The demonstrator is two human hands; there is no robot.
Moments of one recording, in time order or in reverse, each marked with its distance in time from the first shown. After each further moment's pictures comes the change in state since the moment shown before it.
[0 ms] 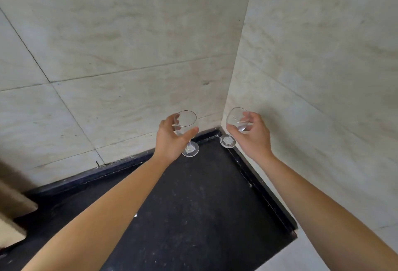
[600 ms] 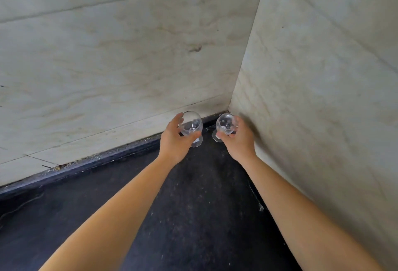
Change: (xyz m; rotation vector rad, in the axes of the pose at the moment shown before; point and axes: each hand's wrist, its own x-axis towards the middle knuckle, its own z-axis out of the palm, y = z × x) left_hand 0.144 -0.155 0.152 0.135 -0.070 -0.315; right_hand 0.144 0.200 0.142 -0.004 -0.339 0.134
